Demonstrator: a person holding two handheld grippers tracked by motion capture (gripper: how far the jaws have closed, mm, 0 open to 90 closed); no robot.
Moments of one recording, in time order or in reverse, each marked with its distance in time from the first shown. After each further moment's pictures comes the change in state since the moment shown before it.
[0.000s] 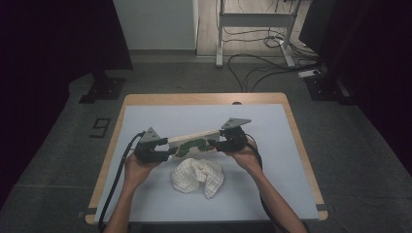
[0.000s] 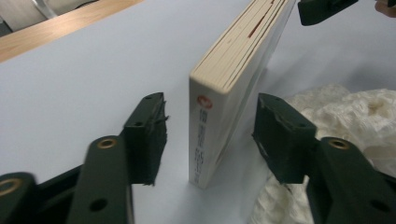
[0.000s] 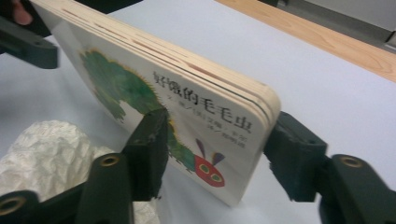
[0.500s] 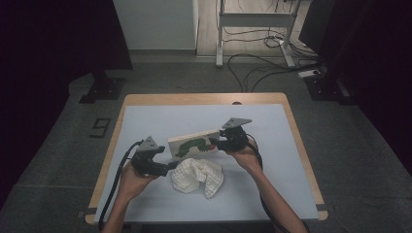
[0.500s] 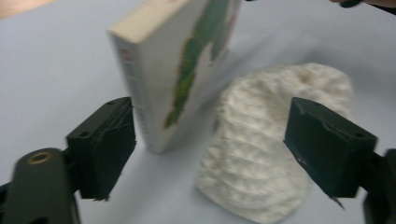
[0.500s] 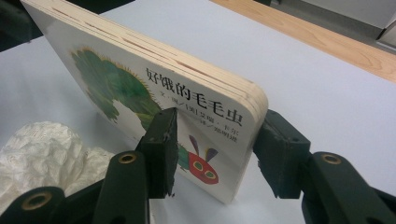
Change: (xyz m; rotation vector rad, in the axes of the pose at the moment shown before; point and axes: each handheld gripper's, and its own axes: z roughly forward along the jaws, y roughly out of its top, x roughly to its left) left arm -0.033 -0.005 -0.018 0.059 -0.090 -0.004; right arm -0.001 0.000 -0.001 0.006 -0.016 0.013
